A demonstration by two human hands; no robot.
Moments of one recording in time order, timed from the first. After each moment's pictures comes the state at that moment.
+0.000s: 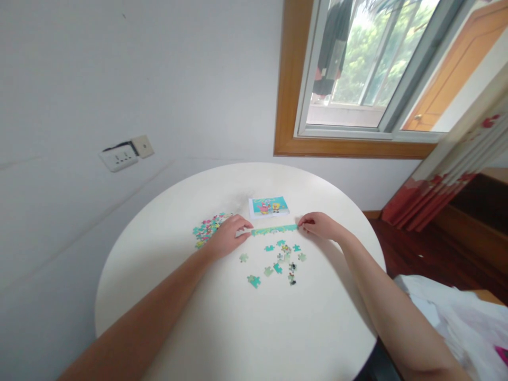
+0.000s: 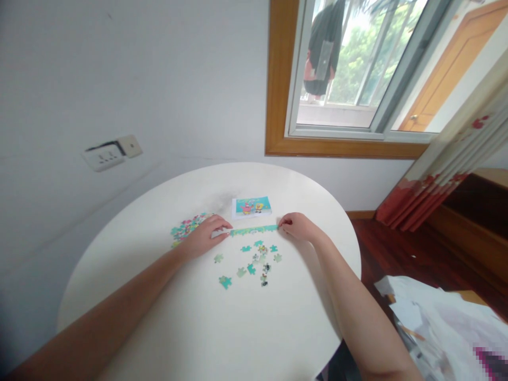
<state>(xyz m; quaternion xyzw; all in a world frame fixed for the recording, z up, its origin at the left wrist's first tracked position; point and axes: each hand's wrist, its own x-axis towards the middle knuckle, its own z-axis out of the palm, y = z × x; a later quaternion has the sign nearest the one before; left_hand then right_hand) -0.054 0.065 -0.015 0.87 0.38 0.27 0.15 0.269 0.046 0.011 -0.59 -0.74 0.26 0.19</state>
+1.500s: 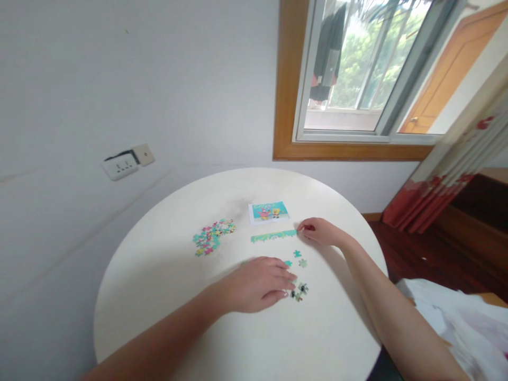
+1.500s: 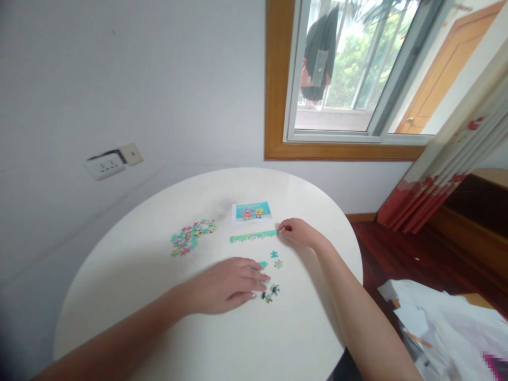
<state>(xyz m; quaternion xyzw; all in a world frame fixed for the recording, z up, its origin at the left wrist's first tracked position) 0.002 -0.025 0.025 0.97 0.11 0.11 0.16 0.272 0.046 0.009 -0.56 -0.78 0.23 0.17</state>
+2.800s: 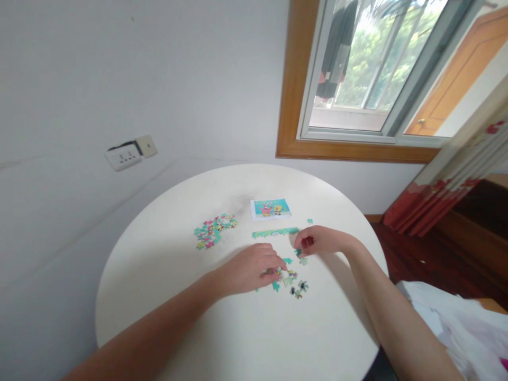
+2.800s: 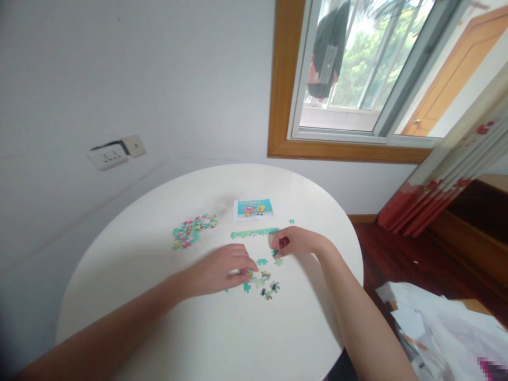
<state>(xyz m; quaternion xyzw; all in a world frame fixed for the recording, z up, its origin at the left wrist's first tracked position) -0.003 -0.011 0.022 0.95 0.19 0.16 0.17 0.262 0.028 0.024 -0.44 -0.81 0.39 0.07</state>
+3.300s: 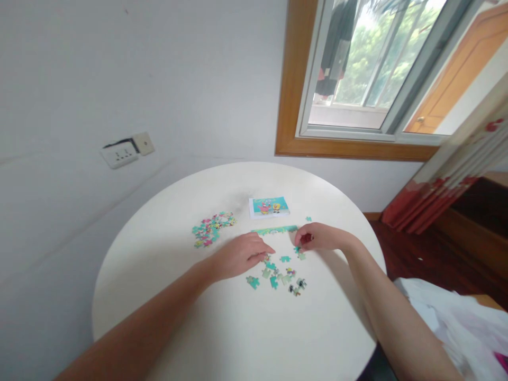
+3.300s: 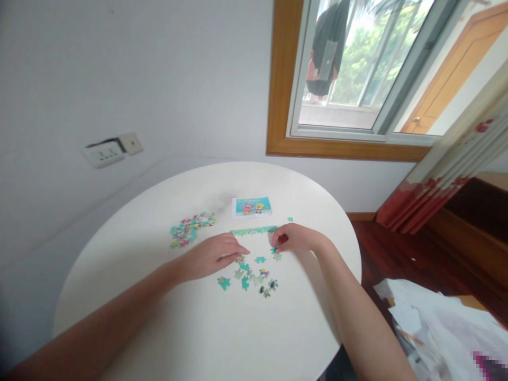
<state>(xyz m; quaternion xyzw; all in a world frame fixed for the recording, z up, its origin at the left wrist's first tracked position) -0.023 0.013 0.016 0.95 0.22 0.17 0.15 0.264 0.032 0.020 -0.44 -0.81 0.38 0.08</state>
